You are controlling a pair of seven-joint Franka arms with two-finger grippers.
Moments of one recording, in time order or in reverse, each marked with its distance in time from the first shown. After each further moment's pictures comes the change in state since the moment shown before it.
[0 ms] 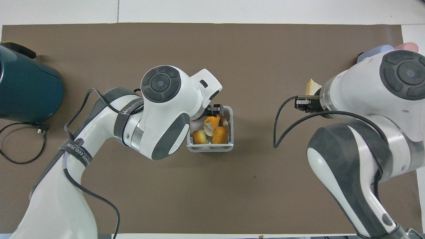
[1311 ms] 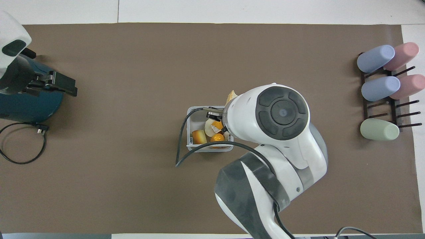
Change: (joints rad) left arm 0.461 -0.235 0.050 0.222 0.093 -0.582 0.400; right arm 0.321 0.154 0.020 0.101 0.112 0.206 0.477
